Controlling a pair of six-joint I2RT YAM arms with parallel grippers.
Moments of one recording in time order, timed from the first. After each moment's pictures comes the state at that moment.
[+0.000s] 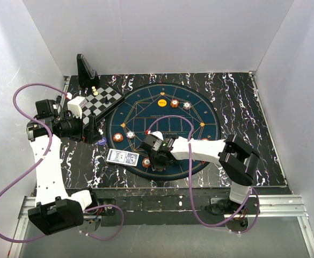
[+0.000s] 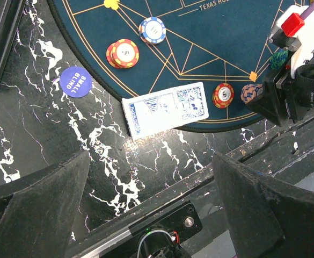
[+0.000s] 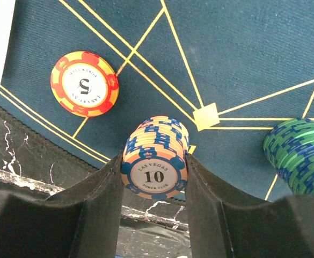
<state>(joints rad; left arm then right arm) 0.29 1.10 1.25 -1.19 0.65 0.43 1.14 1.79 1.21 -0.69 0.17 0.73</state>
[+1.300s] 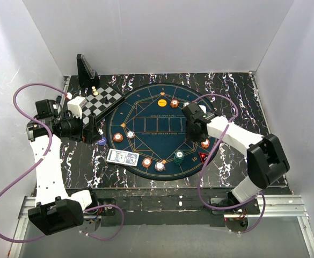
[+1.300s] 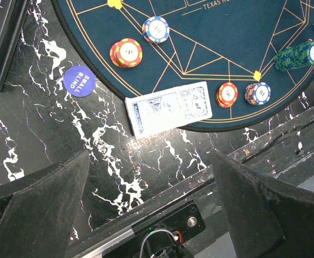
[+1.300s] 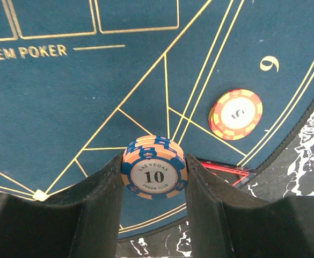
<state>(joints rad) 0.29 1.10 1.25 -1.19 0.64 0.44 0.61 1.56 1.12 -0.75 0.24 0.59</state>
